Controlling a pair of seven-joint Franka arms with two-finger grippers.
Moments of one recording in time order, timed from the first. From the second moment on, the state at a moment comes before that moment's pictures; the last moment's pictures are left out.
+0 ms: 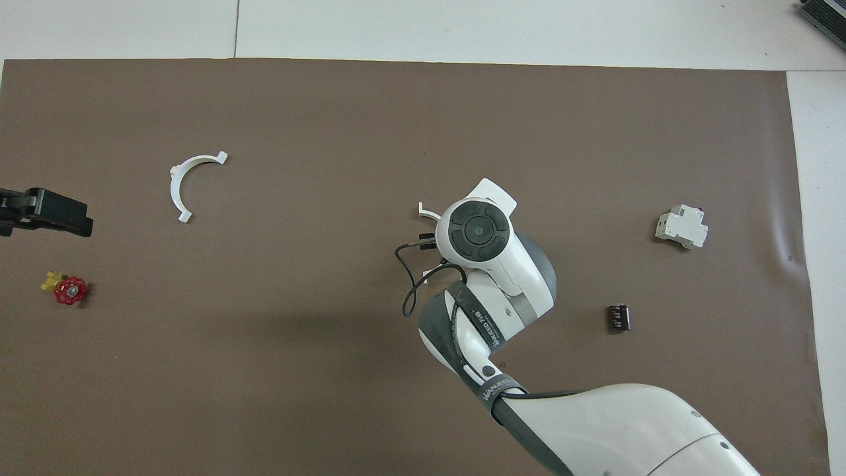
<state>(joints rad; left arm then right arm) -0.07 0.00 0.04 -1.55 0.00 1.48 0.04 0.58 0.44 -0.04 -1.84 -0.08 2.38 0.50</state>
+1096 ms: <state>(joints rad) -0.07 0.00 0.04 -1.55 0.00 1.48 0.04 0.42 0.23 -0.06 -1.82 -0.08 2.27 0.51</state>
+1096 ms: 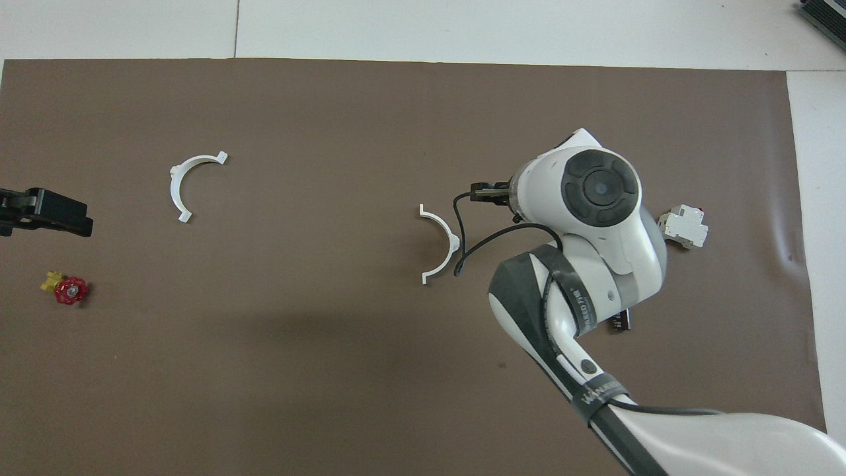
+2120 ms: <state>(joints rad) -0.07 0.00 0.04 -1.55 0.00 1.48 0.04 0.12 -0.02 -0.07 -1.58 -0.06 1.60 0.17</state>
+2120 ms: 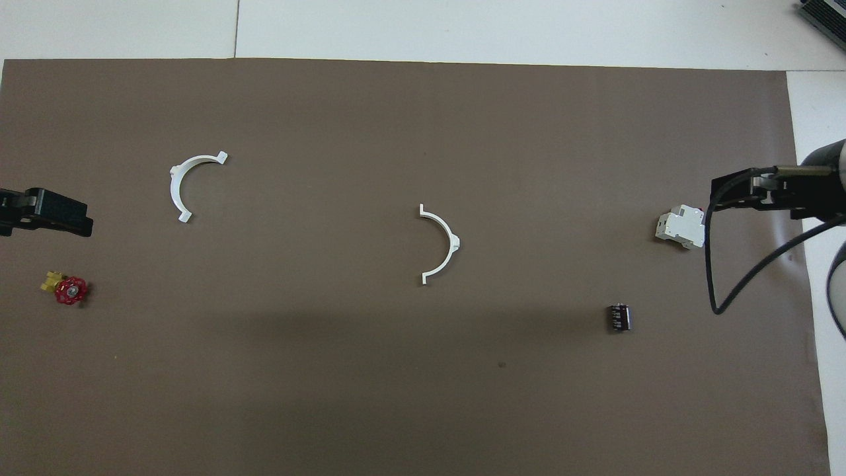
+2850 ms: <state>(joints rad) -0.07 0.00 0.03 -1.56 0.00 1.49 0.04 0.10 -0.02 -0.07 -1.57 -0.02 1.51 0.15</state>
